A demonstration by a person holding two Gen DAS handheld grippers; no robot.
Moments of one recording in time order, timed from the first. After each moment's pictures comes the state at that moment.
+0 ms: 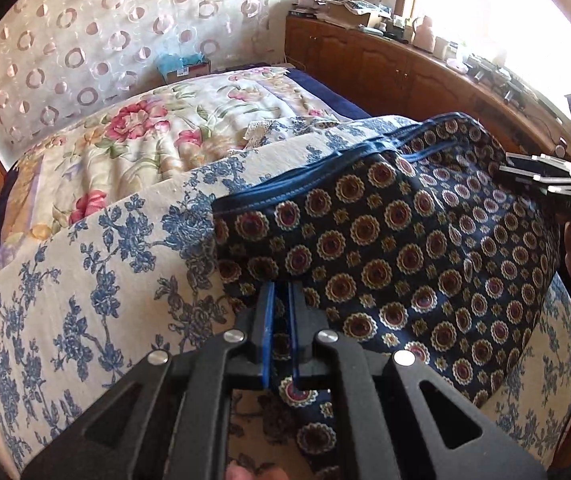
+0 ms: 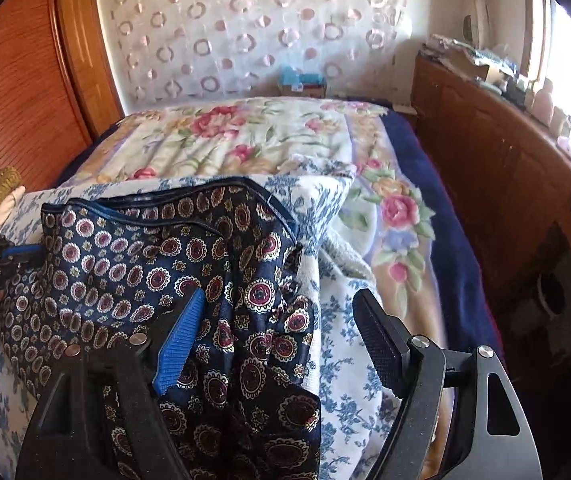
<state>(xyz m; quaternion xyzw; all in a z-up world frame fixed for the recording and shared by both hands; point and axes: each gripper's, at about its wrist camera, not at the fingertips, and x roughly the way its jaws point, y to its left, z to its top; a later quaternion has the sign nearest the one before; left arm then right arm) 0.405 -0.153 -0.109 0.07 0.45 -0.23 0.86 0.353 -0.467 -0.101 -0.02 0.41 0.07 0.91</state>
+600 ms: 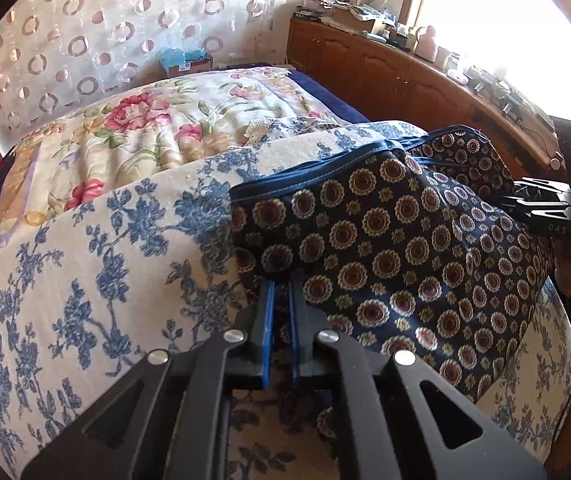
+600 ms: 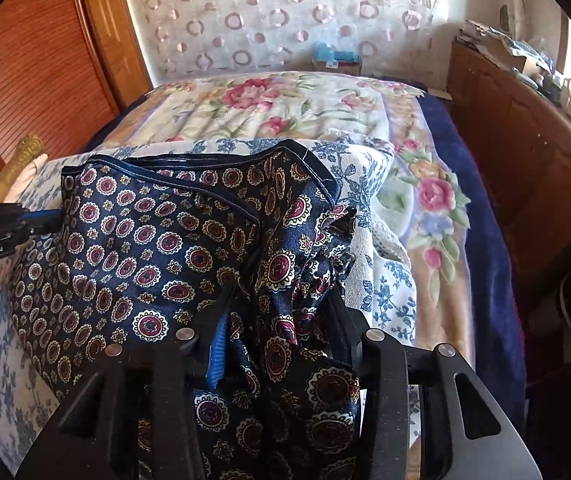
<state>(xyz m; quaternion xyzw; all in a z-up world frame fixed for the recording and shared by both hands) 0.400 -0.133 -0.112 0.04 0.45 -0.24 0.86 0.353 -0.447 -0.120 -0.03 0.44 0.13 0.89</state>
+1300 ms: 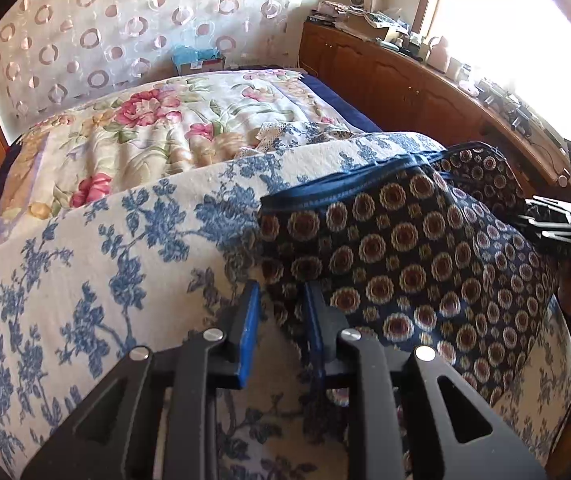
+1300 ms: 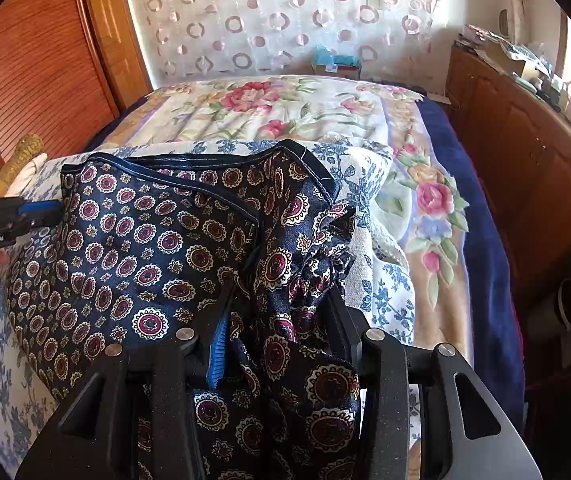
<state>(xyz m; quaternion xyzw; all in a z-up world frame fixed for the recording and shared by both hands) 0.416 -0.125 -0.115 0.02 0.46 -0.22 0.86 0.351 -0.446 -0.120 -0.03 0.44 0.13 0.89</state>
